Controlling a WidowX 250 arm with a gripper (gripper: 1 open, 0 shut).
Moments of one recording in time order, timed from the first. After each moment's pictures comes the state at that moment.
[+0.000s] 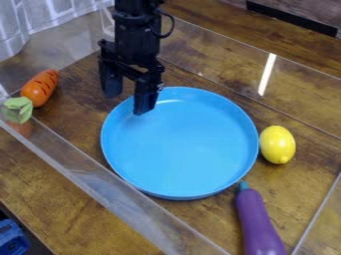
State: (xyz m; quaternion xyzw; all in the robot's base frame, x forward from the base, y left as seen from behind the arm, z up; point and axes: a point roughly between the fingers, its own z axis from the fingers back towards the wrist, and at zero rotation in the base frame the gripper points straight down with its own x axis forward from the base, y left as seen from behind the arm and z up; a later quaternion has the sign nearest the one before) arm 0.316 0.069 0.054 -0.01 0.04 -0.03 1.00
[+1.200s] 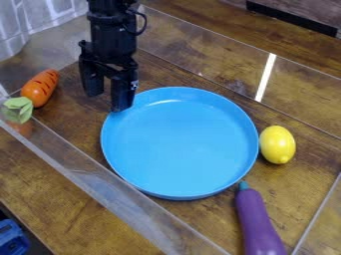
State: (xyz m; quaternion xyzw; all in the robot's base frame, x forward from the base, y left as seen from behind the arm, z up) arm 0.306 0.101 0.046 -0.03 0.04 -0.04 1.00
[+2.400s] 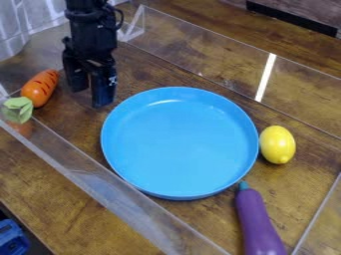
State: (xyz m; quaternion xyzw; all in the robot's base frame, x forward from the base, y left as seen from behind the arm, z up) arm 0.301 0.125 0.043 -0.03 0.02 -0.06 1.00
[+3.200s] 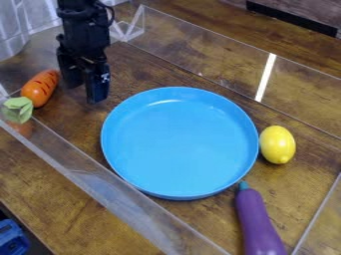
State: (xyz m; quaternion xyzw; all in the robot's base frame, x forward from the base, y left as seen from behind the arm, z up) arm 0.303 0.138 0.040 -0.02 0.00 -0.07 1.00
